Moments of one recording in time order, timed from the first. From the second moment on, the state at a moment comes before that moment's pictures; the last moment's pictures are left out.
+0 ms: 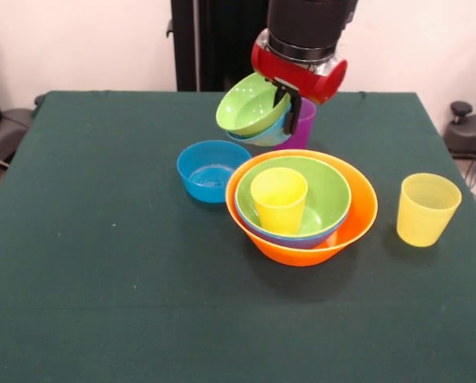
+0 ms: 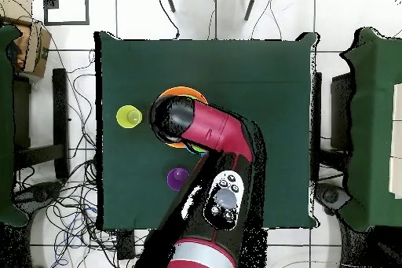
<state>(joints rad) 0.04 -0.55 -0.33 1.55 0.32 0.71 2.03</state>
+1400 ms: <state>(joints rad) 0.14 -0.53 -0.45 1.31 0.32 0.58 2.07</state>
